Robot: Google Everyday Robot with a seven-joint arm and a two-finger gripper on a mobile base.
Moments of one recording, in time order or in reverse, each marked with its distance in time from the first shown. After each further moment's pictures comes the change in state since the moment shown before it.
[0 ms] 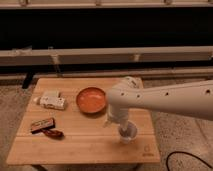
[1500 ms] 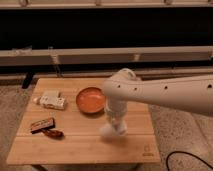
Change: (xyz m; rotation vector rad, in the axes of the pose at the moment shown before) arm -0.009 0.016 -0.049 0.017 -0.017 -0.054
